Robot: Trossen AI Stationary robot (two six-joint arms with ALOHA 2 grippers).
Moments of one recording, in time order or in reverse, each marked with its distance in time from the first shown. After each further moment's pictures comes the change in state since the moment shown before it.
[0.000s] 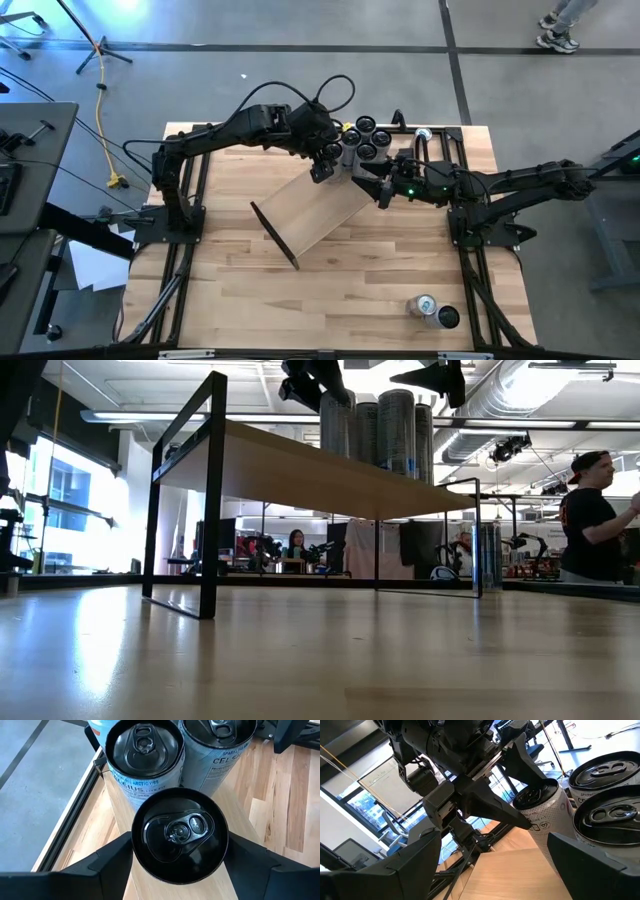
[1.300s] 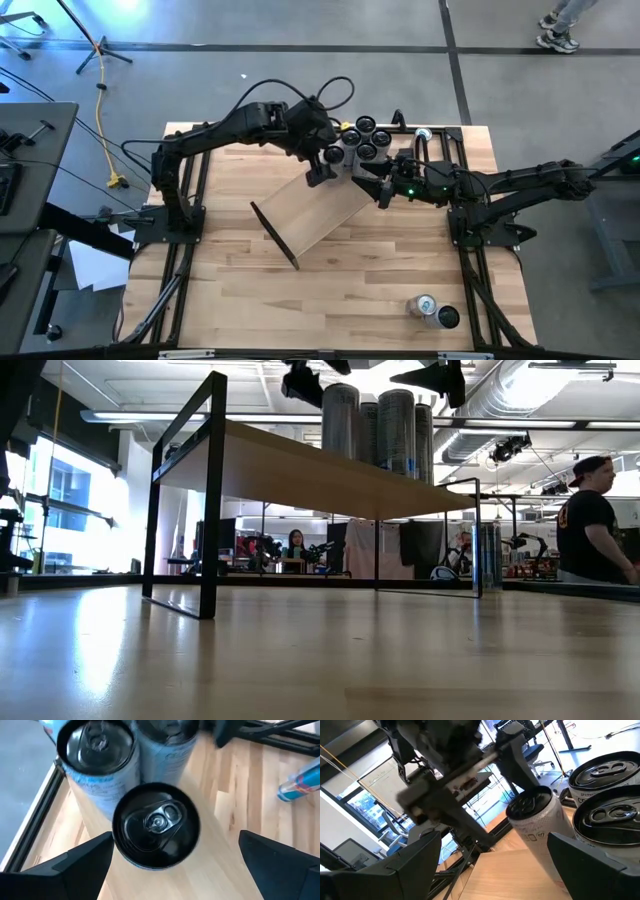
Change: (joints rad) left arm -0.004 -0.006 0.032 -0.045 0.163 0.017; right arm 0.000 0.000 0.000 0.000 0.000 0.000
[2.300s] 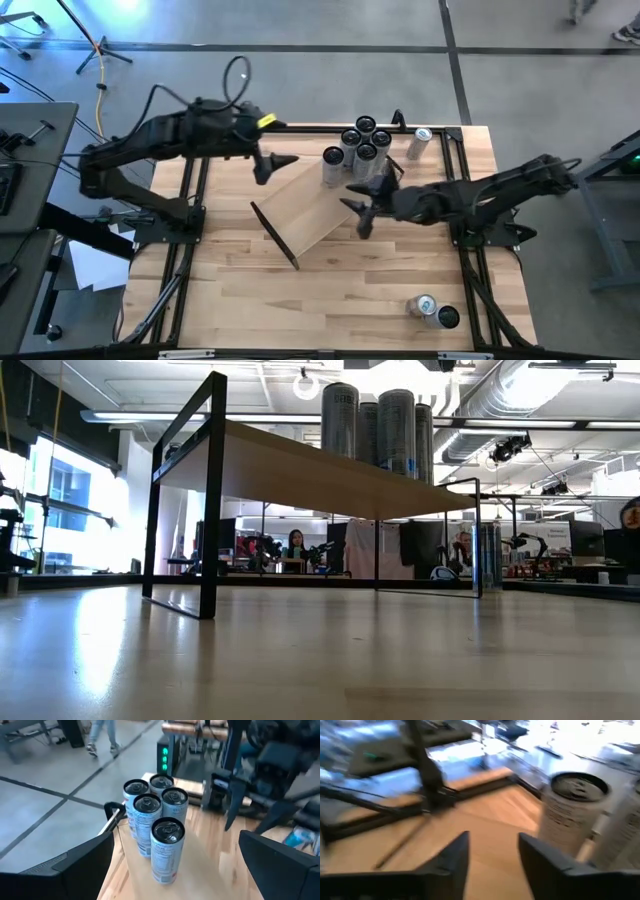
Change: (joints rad) left arm -0.115 -0.575 -0.447 0.354 -0.278 -0.054; right arm 0.186 0.243 0.321 -0.409 0.220 -0.314
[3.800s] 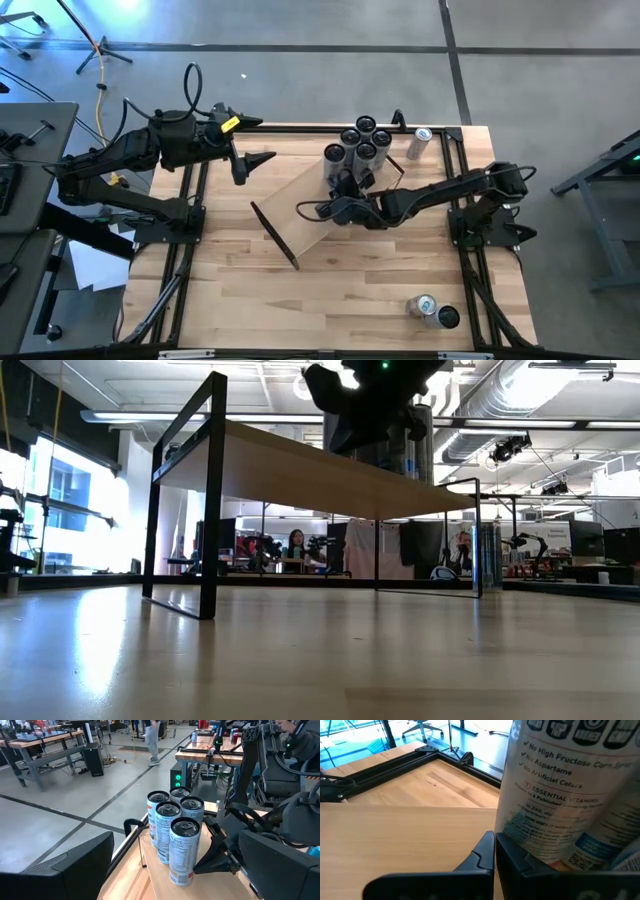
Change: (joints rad) left arm -0.003 -0.260 -0.291 0.190 -0.079 0.072; right arm -0.122 0.404 0.119 -0.039 0.288 0.261
